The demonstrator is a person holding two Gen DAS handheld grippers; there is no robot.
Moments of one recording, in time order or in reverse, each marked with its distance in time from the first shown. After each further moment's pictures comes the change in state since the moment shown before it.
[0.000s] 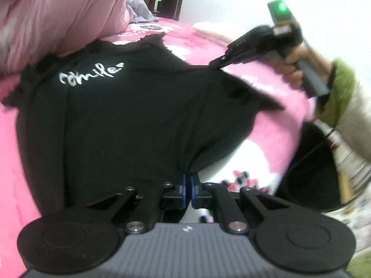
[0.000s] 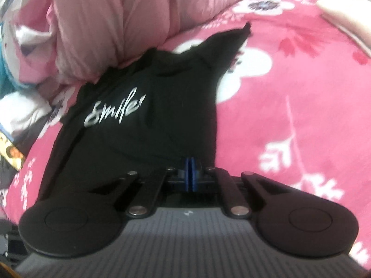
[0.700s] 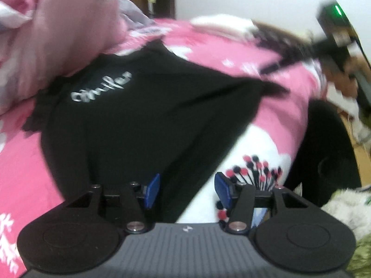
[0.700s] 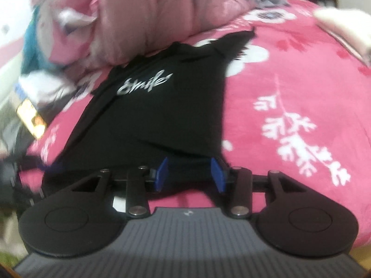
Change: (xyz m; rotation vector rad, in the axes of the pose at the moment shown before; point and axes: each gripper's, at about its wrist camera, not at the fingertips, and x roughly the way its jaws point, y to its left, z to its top) left arm -0.005 -0.022 0.002 0.211 0.065 0.169; right arm -0.083 0.002 -0.081 -0.038 -0.041 0.068
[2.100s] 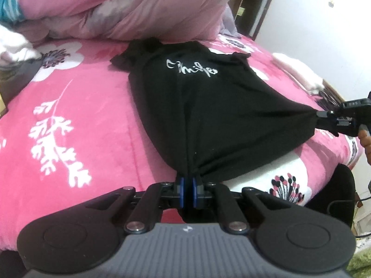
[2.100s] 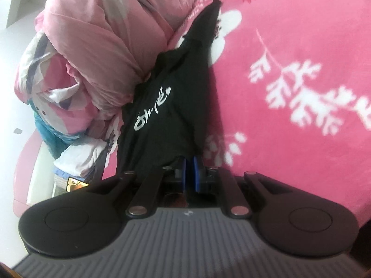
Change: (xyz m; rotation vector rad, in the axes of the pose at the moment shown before) left arm -0.072 0.080 -0.067 -0.532 -0.063 0.111; right arm 0.003 -0.047 0.010 0.485 0.040 0.236
